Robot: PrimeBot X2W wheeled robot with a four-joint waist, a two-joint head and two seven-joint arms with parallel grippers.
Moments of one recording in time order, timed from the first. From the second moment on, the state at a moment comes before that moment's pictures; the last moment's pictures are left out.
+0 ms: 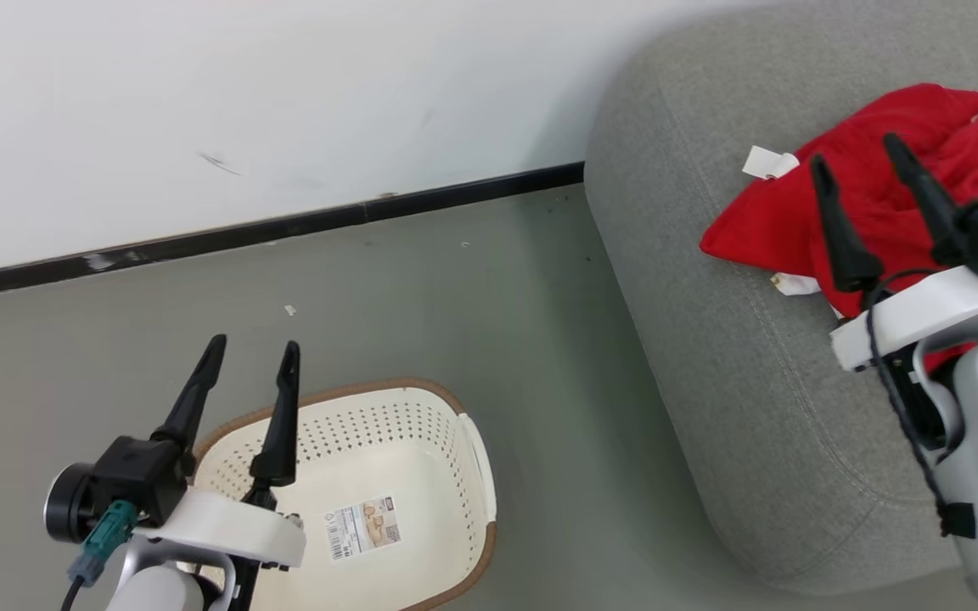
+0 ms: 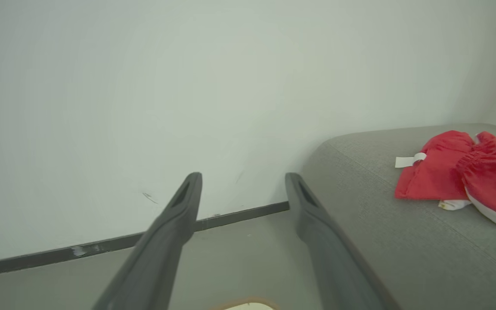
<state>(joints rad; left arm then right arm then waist) -0.18 0.22 -0.32 -0.01 -0.45 0.16 -0.22 -0.51 -0.22 0.09 0.30 0.12 0.13 -0.25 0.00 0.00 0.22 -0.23</state>
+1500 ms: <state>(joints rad) 0.08 0.19 -0.19 0.08 -0.47 0.24 -0.25 0.05 -0.04 0.04 0.04 0.00 0.13 -0.25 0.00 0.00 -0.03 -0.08</state>
